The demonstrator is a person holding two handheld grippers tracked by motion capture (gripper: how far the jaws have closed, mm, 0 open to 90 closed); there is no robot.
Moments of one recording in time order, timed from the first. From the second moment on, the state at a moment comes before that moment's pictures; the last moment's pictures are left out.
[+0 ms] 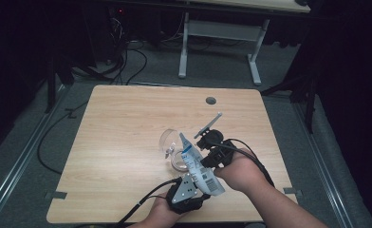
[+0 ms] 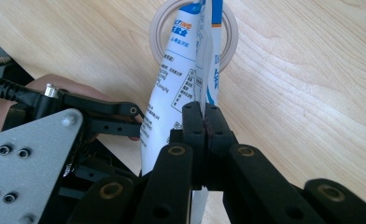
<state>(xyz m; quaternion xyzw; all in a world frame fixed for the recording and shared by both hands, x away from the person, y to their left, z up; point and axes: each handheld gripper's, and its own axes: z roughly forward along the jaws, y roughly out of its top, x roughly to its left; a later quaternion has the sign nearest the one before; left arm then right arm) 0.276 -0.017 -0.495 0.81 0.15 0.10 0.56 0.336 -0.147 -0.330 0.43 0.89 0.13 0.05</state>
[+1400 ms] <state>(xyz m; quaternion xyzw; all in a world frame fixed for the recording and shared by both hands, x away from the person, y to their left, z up) 0.276 -0.015 -0.491 0.80 0.15 0.08 0.57 0.343 -0.134 -0.331 0.41 0.90 0.12 0.07</state>
